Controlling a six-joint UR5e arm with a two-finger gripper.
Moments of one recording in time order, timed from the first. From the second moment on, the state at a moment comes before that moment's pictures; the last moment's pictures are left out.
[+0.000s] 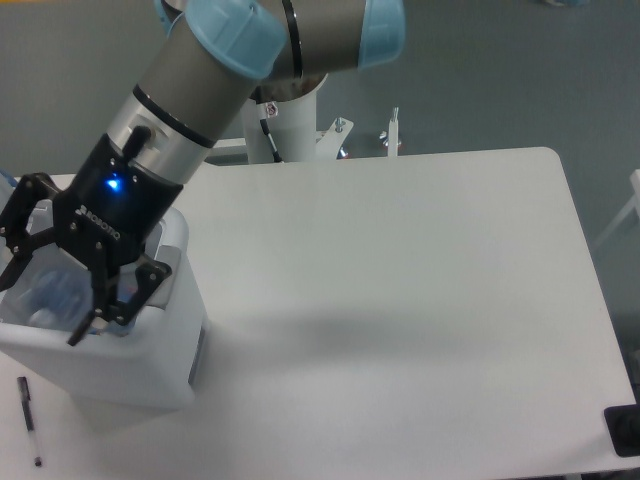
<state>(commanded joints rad) 2.21 -1.87 -1.37 -0.84 0.80 0.36</state>
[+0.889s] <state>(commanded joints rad) 2.49 -1.97 -1.37 -0.85 0.88 0.40</state>
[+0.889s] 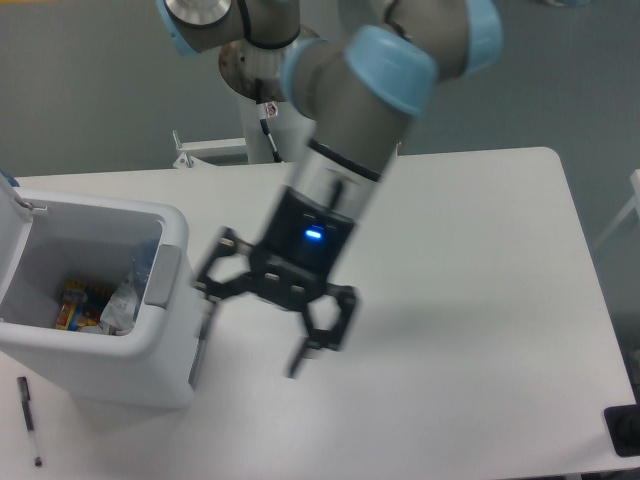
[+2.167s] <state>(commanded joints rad) 2.50 -2.02 -1.26 -1.36 1.61 1.23</state>
